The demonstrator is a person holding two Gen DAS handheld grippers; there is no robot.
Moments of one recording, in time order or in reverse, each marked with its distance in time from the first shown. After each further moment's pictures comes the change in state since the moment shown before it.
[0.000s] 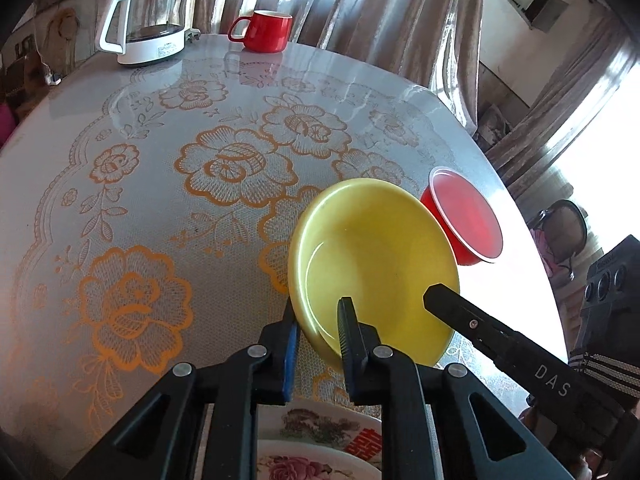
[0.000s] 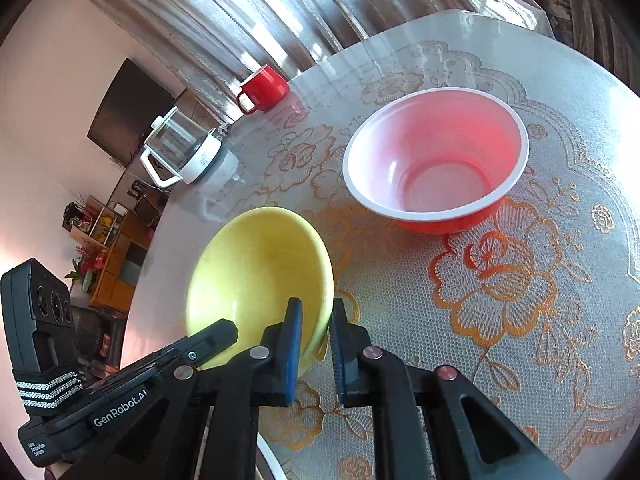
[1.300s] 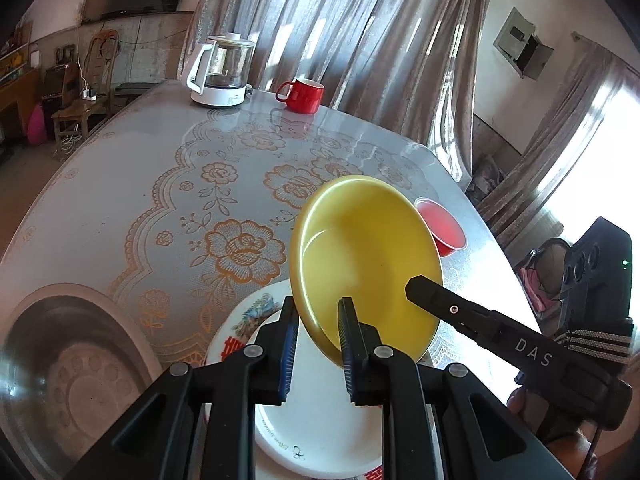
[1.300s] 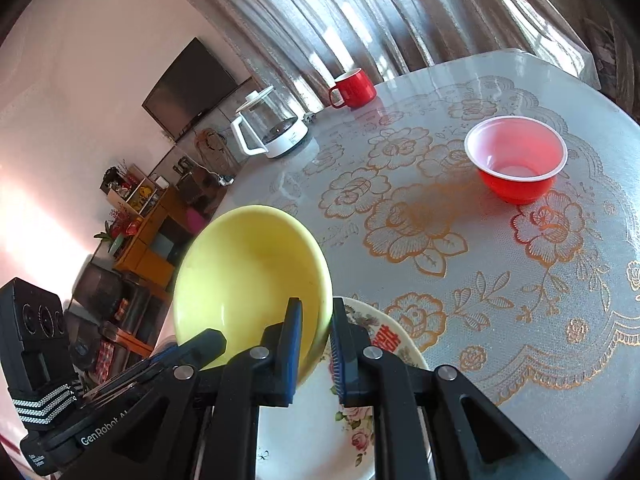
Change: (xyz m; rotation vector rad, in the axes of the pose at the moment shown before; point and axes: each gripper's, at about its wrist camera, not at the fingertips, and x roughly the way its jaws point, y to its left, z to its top) left arm -0.135 0.046 -0.086 -0.053 -0.216 0.005; right arm -0.052 0.096 -0.070 -0.176 -0.019 0.108
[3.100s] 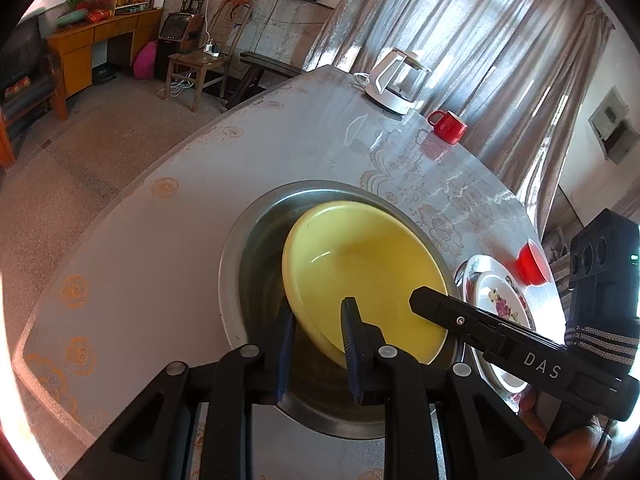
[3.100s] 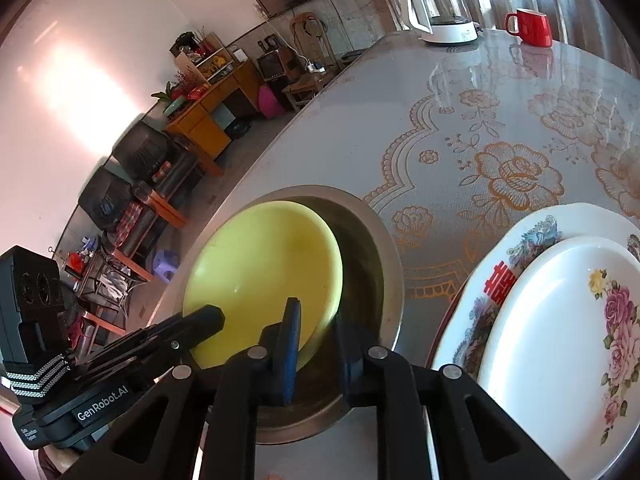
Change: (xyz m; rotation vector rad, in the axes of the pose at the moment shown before) left arm -0.078 0.168 -0.084 -0.318 -0.041 0.215; right arm 0.113 0.153 -0.094 -0.333 0.356 0.144
